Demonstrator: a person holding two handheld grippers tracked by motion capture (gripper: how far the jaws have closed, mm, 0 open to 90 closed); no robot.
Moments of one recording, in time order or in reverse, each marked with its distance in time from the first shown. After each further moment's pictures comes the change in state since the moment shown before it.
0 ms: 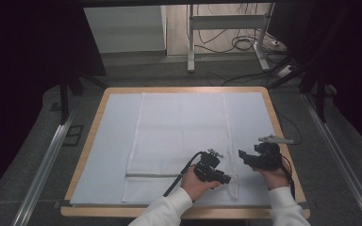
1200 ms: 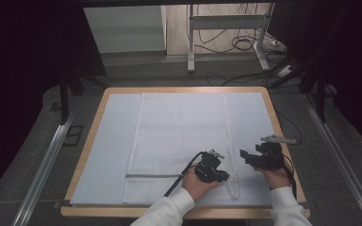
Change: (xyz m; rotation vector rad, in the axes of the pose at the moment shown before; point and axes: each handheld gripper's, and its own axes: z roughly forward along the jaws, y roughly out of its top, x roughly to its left) left arm 0.001 -0.001 0.003 -0.037 0.030 0.051; right arm -0.004 0.001 -0.003 -0.005 0.009 0.015
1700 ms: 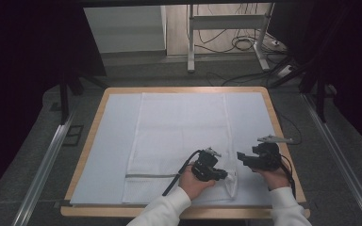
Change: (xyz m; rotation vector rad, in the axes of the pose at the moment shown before) left arm 0.002 0.001 -0.015 -0.026 -0.023 0.006; right arm 0.005 0.000 0.003 0.047 0.046 -0.008
